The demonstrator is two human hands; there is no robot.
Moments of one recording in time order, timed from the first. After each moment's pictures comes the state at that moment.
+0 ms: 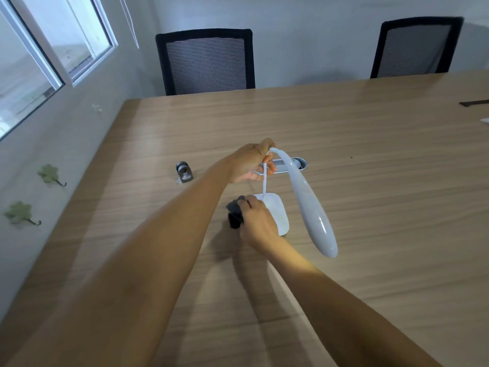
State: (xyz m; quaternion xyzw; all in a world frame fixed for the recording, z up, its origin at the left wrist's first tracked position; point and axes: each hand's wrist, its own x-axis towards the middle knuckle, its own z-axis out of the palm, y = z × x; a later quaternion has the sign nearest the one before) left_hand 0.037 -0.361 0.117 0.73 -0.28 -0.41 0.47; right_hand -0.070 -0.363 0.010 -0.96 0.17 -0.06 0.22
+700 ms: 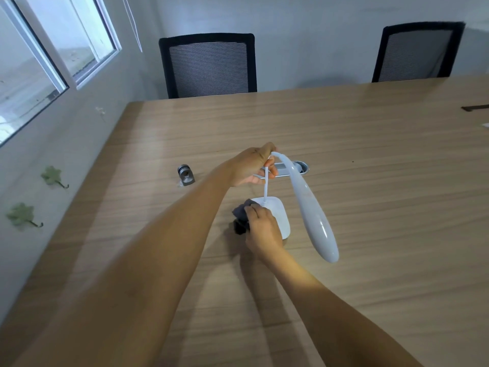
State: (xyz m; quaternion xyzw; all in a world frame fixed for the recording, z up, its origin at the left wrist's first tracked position) left_hand 0.037 -0.362 0.117 0.73 -0.28 -0.41 0.47; right_hand -0.074 -0.363 -0.002 -0.94 0.21 -0.11 0.24
